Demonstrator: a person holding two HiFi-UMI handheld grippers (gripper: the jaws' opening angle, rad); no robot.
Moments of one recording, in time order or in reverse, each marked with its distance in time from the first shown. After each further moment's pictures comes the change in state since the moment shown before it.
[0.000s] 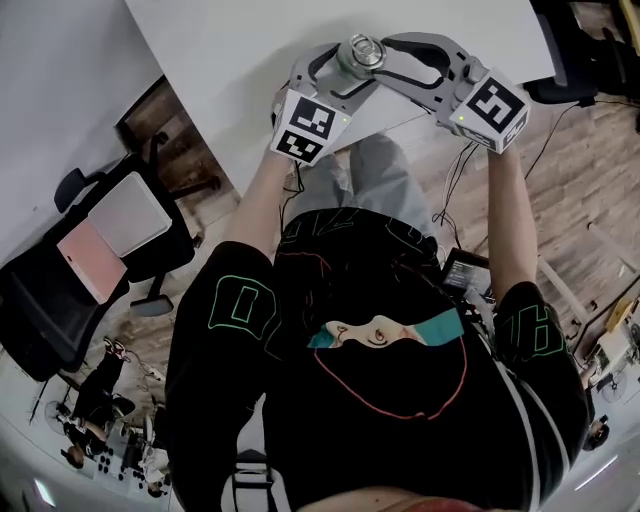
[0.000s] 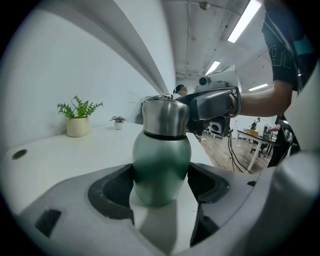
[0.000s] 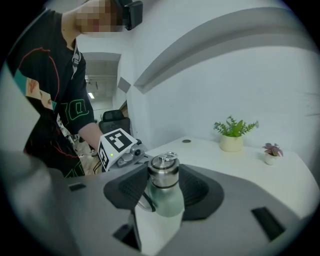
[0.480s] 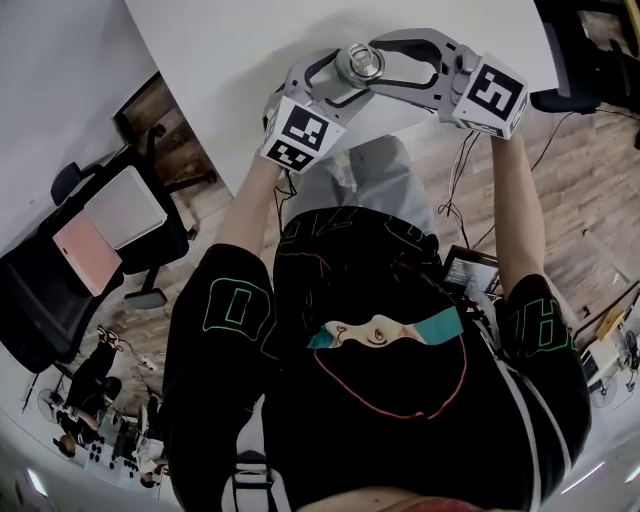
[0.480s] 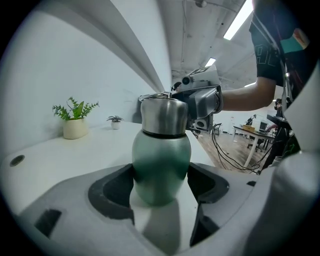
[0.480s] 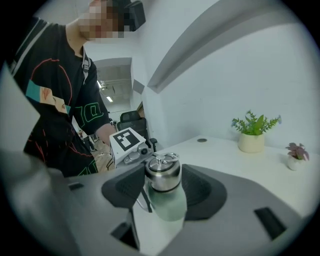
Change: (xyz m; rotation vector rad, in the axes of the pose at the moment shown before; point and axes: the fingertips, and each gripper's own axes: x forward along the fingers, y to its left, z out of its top) left arm -0.002 0.001 -0.010 0.028 0.025 -0.025; right arm 0.015 0.003 0.002 -0.017 0.021 0.234
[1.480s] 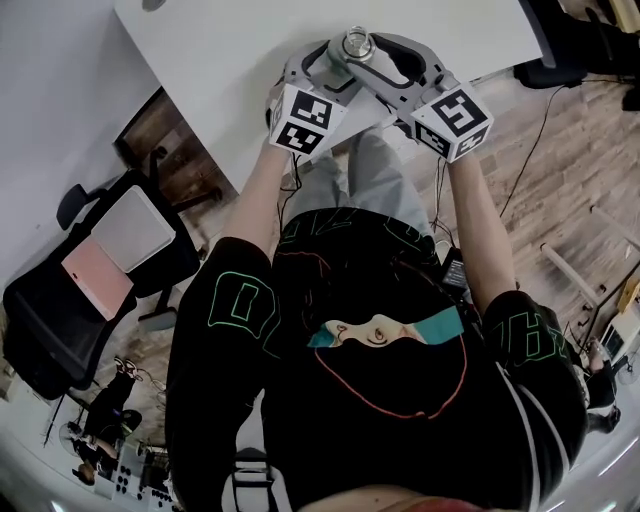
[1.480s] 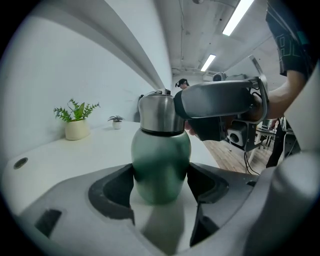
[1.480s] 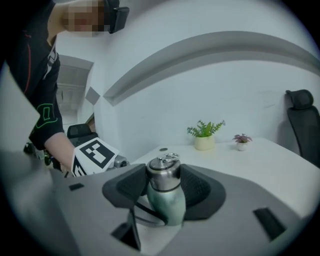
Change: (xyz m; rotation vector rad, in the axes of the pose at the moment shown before) left arm 0.003 0.003 -0.001 0.014 0.018 0.028; right arm -0.006 -0.006 -0.006 0.221 -0.198 -0.600
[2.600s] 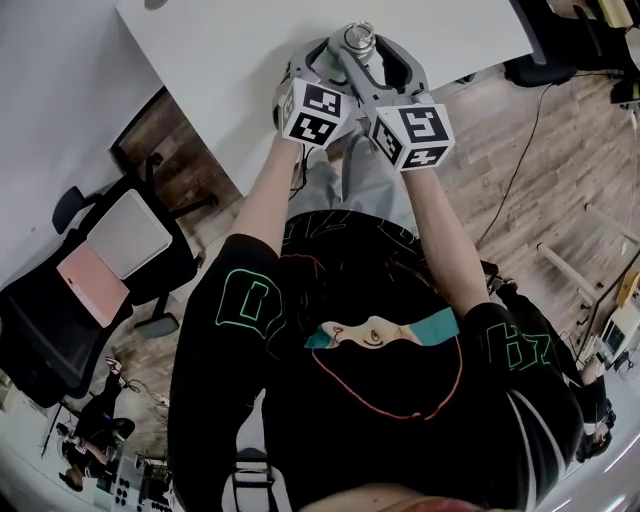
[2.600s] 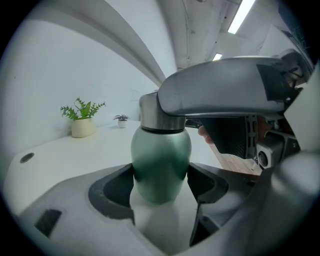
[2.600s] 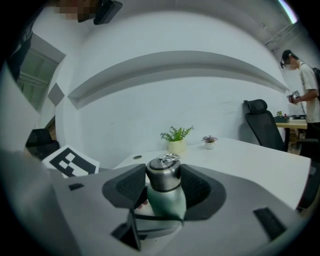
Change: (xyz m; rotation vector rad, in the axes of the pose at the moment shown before) left arm 0.000 0.006 -0.005 -0.042 0.000 0.068; right arm 0.004 0.001 -0.005 0.130 -0.089 -0.432
